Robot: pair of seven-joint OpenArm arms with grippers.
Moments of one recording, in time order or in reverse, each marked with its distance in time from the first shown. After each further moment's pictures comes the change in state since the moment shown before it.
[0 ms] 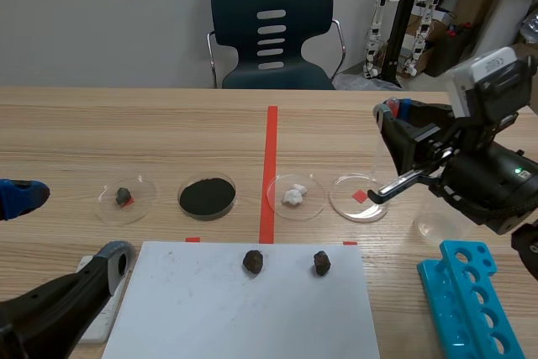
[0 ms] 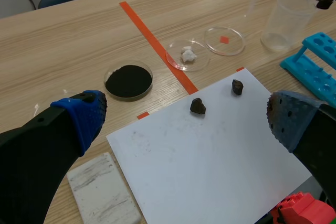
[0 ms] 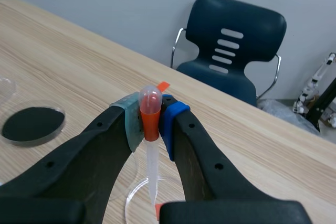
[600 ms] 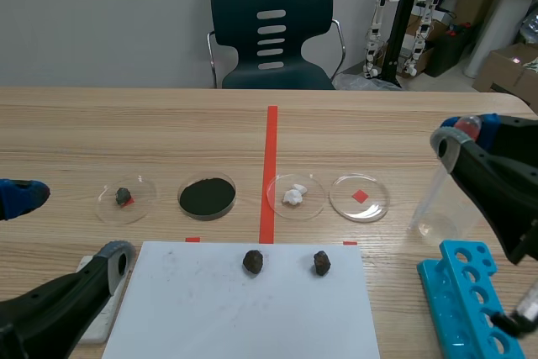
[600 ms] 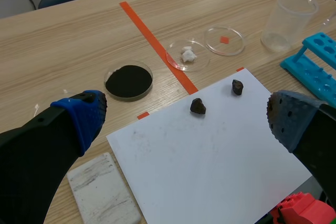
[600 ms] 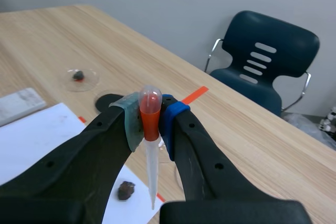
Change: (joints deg) left arm 0.0 0.0 0.0 0.0 0.0 0.0 0.0; right arm -39.0 9.1 18.6 30.8 4.1 5.7 4.1
